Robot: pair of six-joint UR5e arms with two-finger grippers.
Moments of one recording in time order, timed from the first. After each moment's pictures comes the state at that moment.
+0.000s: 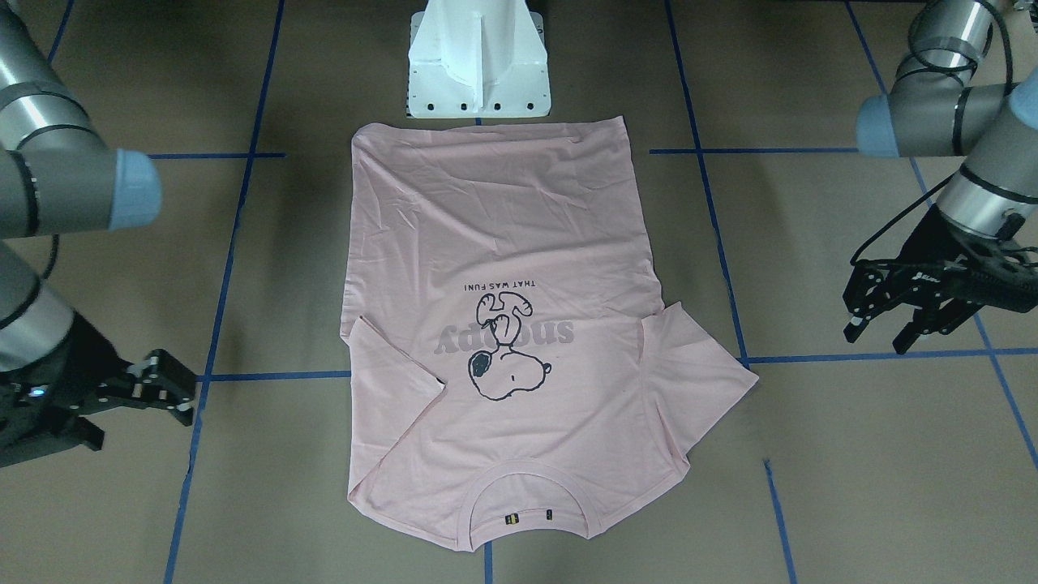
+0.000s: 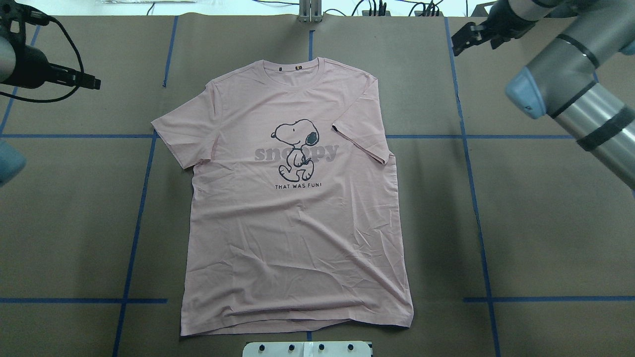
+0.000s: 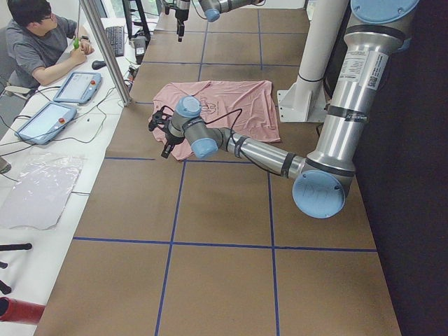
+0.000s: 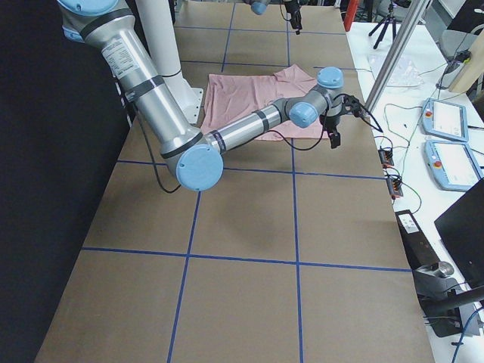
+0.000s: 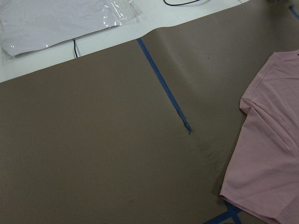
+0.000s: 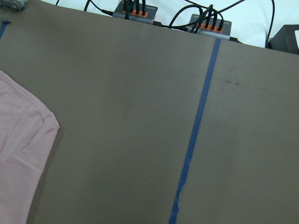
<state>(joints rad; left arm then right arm) -1.05 -1.81 -1.61 -2.24 -1.99 -0.72 1.12 -1.04 1.44 -1.23 2.16 0.53</state>
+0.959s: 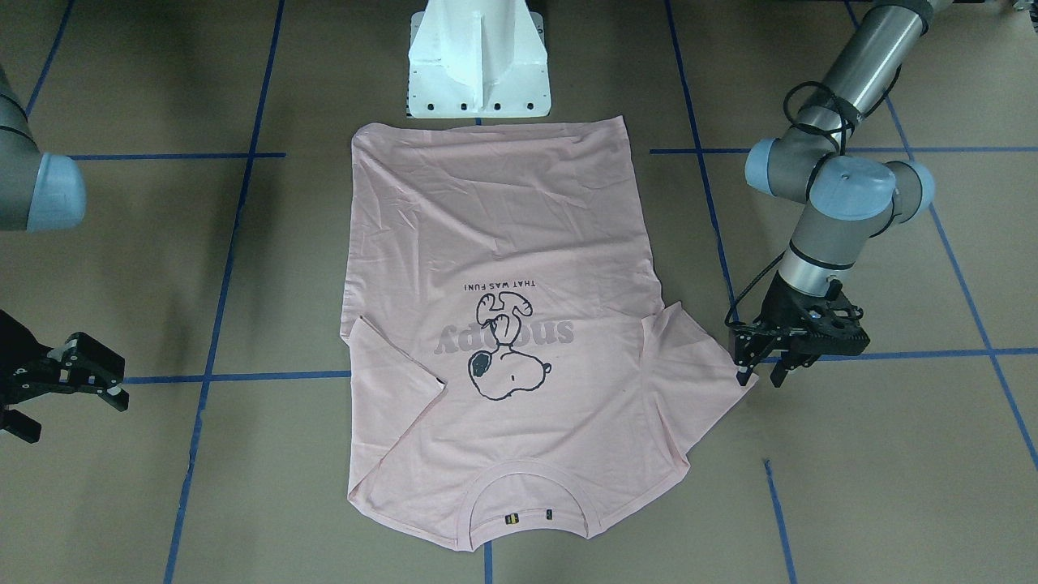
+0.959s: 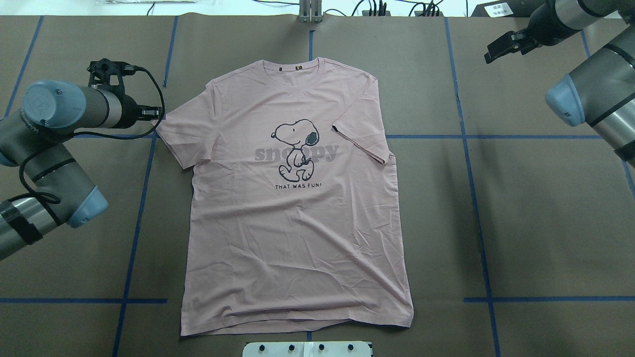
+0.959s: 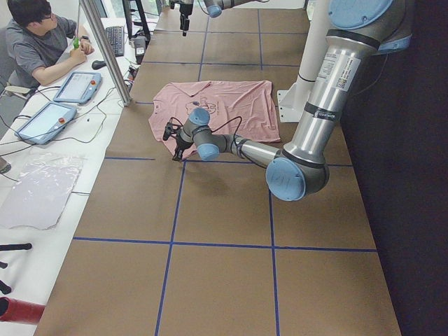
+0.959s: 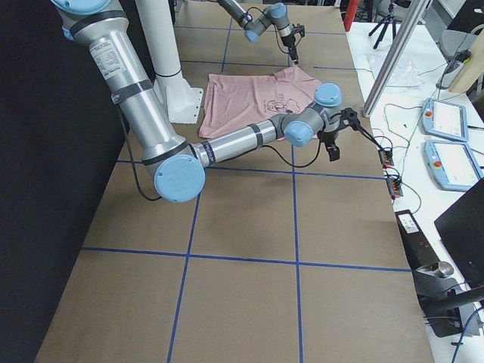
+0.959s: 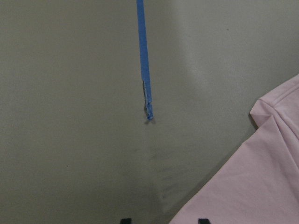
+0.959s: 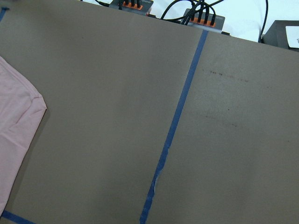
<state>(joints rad) -0.82 -1.93 -1.37 -2.37 -1.74 -1.01 1.16 -1.11 1.46 -1.16 2.21 0.49</state>
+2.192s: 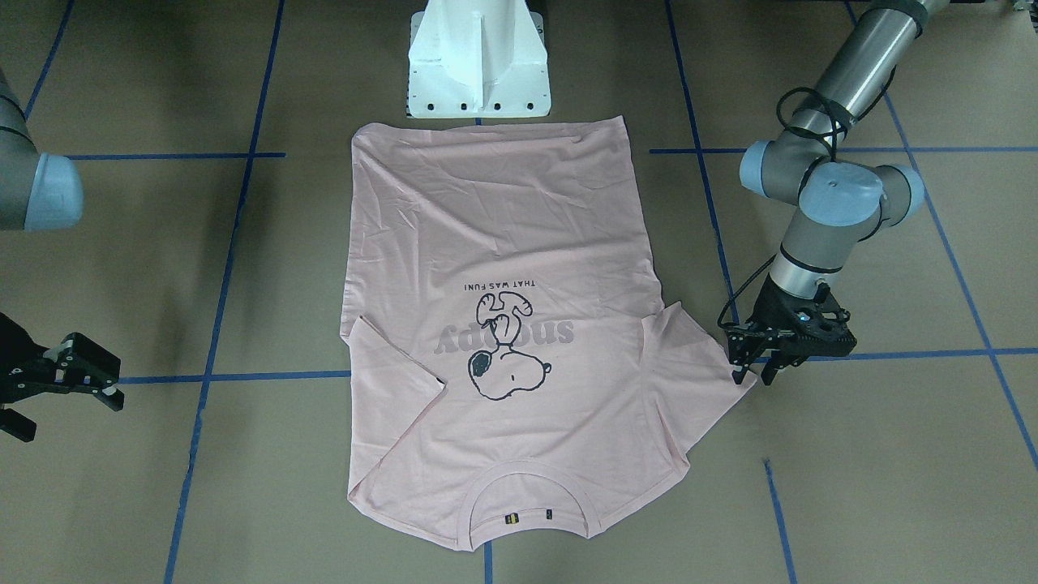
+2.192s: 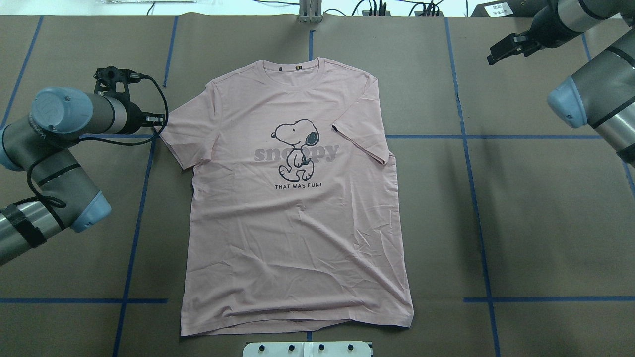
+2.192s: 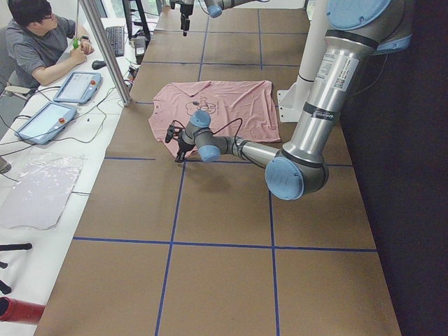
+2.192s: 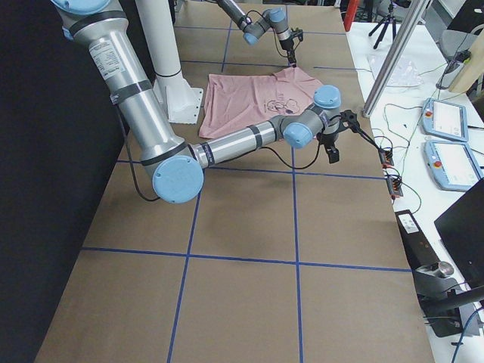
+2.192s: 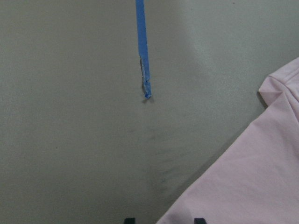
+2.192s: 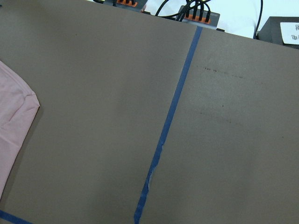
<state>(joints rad) -0.80 -1.94 -1.35 -2.37 -1.74 -1.00 1.16 -1.12 1.45 -1.16 2.20 0.48</state>
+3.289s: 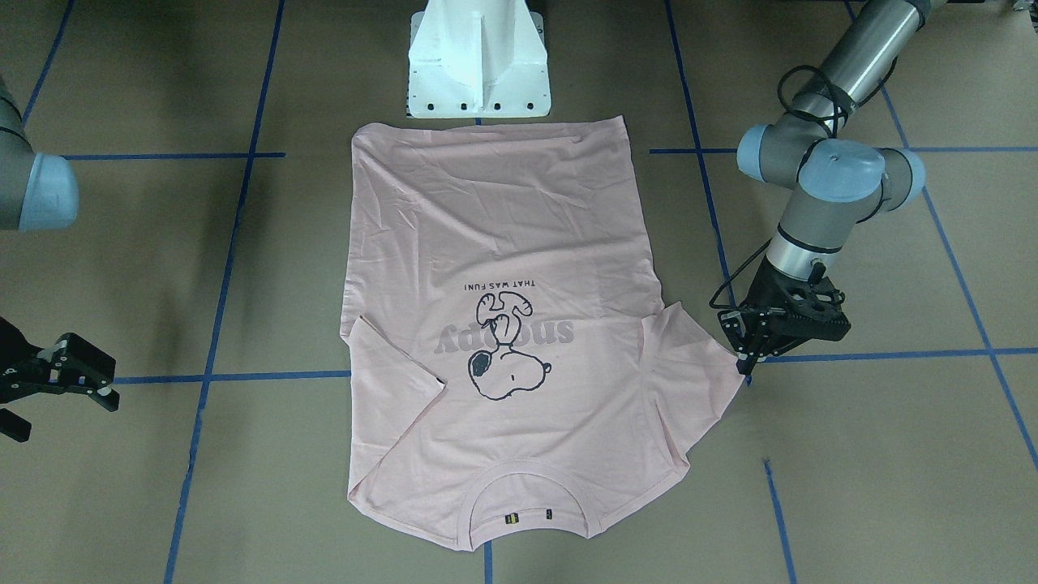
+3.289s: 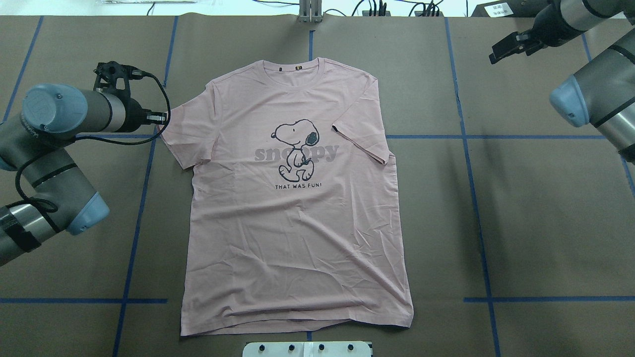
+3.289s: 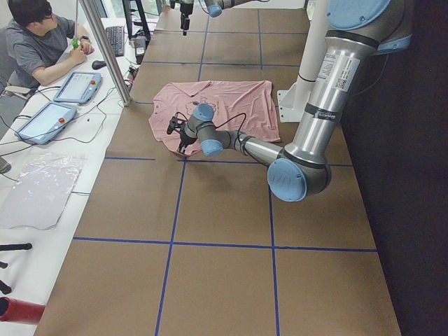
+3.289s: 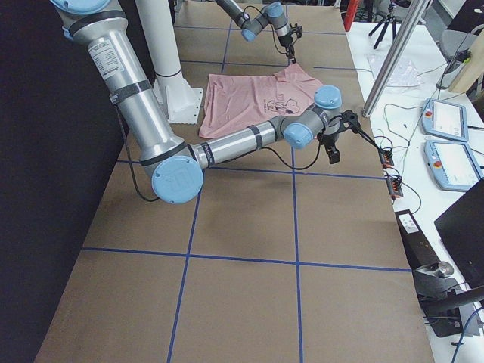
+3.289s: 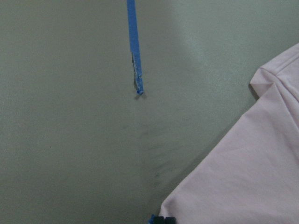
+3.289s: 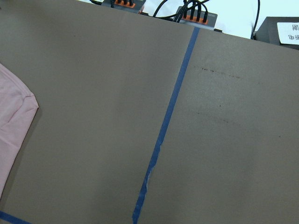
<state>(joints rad) -0.80 -1.91 -1.48 -2.31 -1.74 -0.93 1.16 -1.12 1.46 -1.16 2.21 0.49</state>
